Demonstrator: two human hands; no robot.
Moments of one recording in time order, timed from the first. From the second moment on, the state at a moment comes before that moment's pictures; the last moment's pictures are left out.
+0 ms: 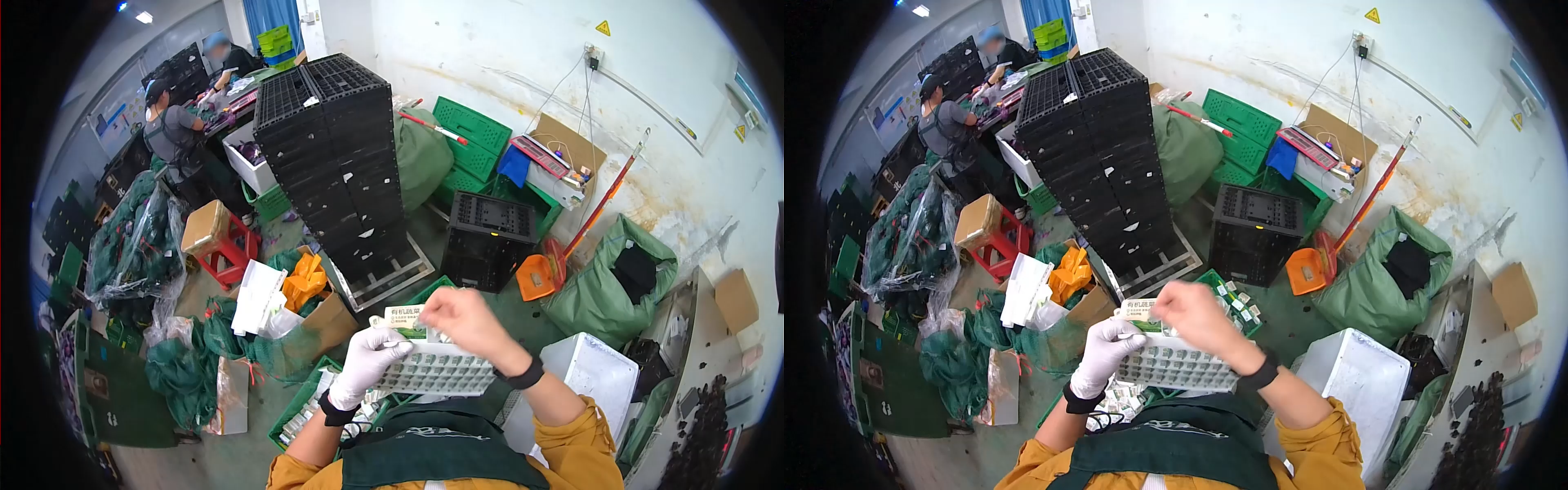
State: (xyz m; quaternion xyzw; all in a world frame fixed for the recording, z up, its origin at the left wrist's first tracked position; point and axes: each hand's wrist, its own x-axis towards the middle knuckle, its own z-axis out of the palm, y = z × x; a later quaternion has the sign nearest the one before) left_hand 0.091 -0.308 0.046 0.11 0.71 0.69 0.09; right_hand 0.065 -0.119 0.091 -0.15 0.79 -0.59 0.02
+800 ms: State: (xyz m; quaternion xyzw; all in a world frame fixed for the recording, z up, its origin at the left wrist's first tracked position) left_hand 0.089 -0.310 0.049 0.14 0.70 0.69 0.10; right_hand 0.065 -0.138 0.083 -0.24 0.81 -0.52 -0.12
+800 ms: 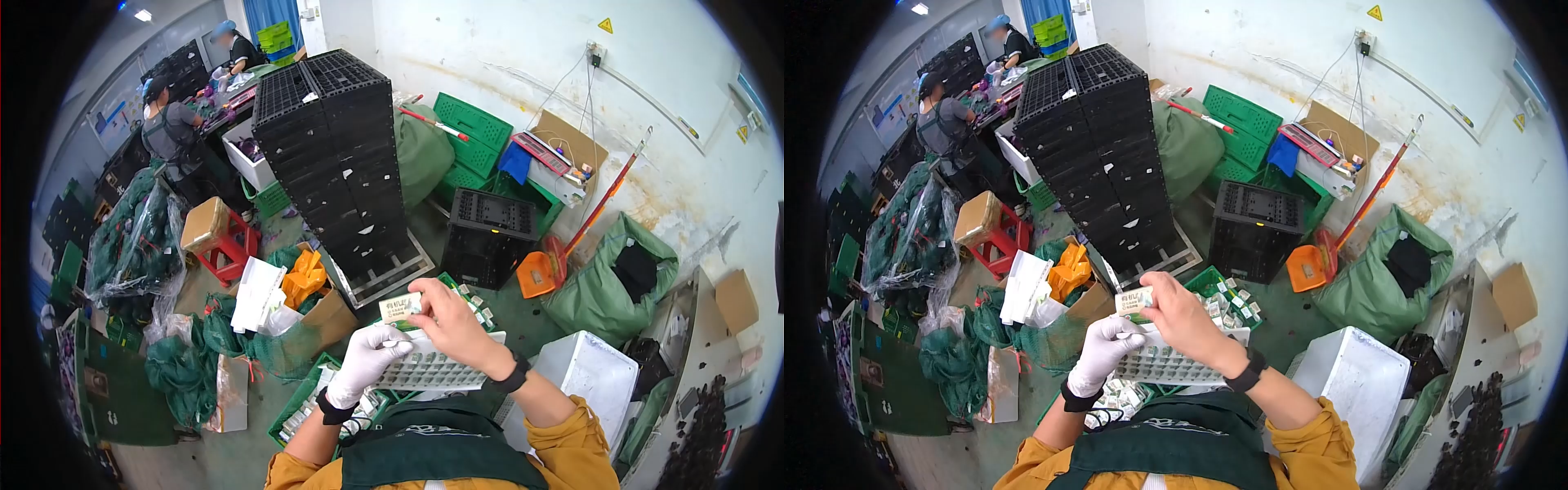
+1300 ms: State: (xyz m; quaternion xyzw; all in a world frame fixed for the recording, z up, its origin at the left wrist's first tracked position) left_hand 0.093 -0.310 0.032 0.15 0.66 0.68 0.27; right_hand 0.035 -0.112 0.076 -0.01 0.66 -0.75 0.01
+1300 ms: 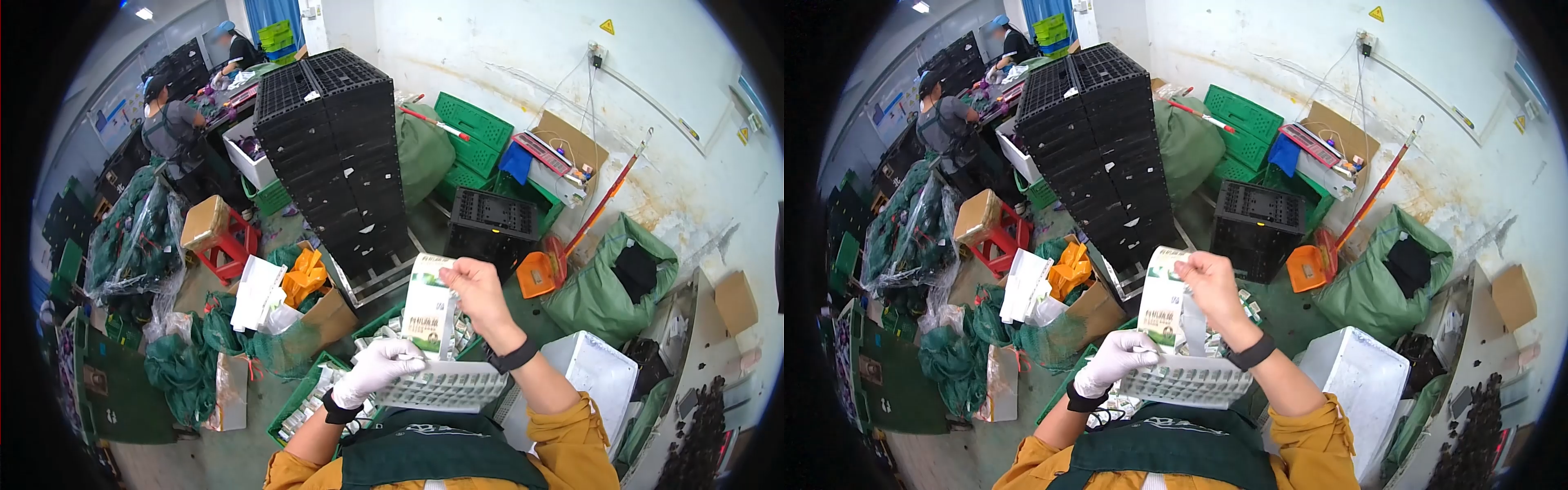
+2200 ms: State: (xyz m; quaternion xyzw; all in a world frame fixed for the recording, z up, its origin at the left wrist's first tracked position) left_hand 0.084 -0.310 0.047 0.14 0.66 0.72 0.16; right_hand 0.052 -0.133 0.081 0.00 0.68 -0.73 0.08
